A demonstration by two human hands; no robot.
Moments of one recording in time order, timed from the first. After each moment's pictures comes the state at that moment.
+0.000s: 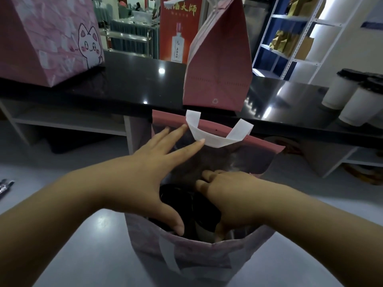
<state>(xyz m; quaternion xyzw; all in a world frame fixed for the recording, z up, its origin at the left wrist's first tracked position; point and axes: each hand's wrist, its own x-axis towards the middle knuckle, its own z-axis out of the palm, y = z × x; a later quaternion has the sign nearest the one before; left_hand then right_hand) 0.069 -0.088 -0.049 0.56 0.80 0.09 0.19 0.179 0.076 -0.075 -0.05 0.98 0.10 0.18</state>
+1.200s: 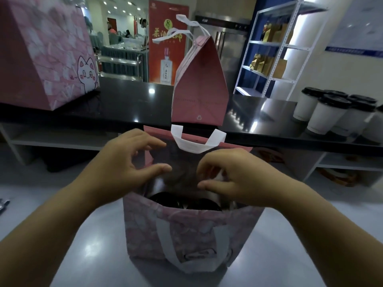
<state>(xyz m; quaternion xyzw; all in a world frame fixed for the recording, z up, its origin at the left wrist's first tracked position) 0.058 -0.103 -0.058 0.54 0.75 0.38 -0.08 0.218 0.078 -0.022 0.01 0.99 -0.12 -0.07</state>
